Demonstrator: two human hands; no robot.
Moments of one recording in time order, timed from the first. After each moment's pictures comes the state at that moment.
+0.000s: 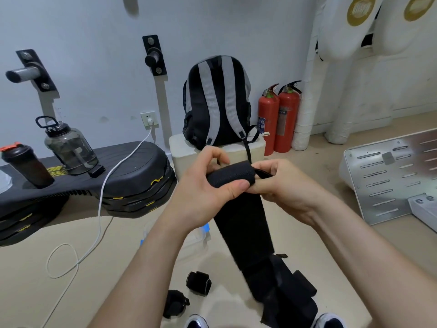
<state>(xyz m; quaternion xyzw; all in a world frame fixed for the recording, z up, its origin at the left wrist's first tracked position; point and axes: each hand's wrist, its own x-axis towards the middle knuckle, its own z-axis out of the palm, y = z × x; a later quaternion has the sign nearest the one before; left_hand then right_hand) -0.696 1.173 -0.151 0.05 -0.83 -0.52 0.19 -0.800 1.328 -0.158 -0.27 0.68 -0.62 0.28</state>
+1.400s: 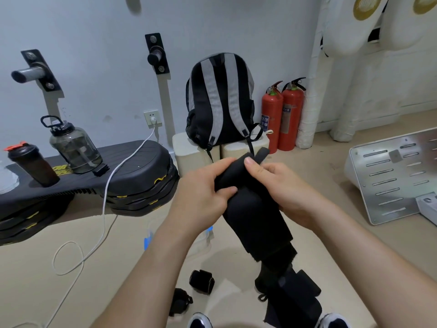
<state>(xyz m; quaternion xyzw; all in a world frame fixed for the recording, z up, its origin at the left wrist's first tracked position) -0.700 1.173 -0.163 0.06 -0.91 -0.34 0.22 -0.796 1.320 -0.170 -0.26 0.70 -0.61 0.26</state>
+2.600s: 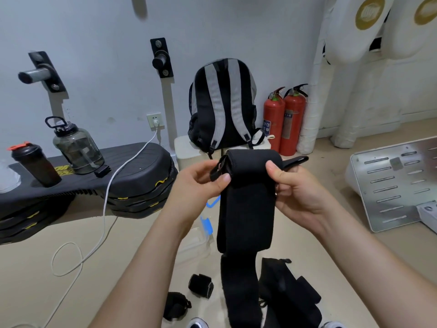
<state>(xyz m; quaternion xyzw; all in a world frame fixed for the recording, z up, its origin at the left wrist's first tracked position) -0.702 1.157 -0.161 0.12 -0.72 -0.66 0.18 -0.802 1.330 -0.166 -0.16 0.49 -0.80 0.30</state>
